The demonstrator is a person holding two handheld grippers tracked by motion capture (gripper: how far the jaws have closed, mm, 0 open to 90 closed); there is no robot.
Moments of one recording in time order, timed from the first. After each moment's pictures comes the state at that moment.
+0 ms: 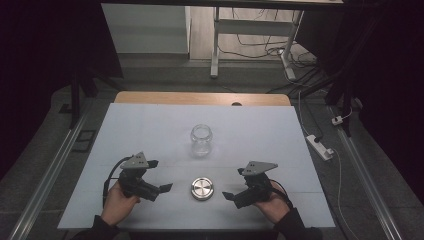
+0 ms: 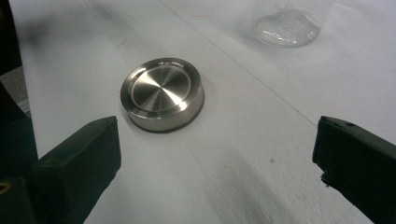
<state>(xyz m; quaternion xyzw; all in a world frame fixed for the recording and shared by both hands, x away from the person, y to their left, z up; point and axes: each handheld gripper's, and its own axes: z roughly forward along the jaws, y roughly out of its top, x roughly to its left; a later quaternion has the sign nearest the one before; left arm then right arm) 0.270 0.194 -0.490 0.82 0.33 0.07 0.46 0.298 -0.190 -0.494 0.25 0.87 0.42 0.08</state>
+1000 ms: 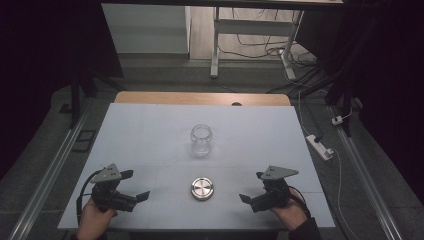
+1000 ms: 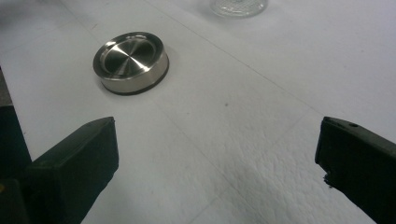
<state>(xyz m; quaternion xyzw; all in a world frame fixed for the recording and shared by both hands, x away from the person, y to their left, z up) 0.227 0.248 -0.500 0.79 0.39 0.09 0.46 0.285 -0.237 -0.493 0.30 0.85 0.42 0.11</state>
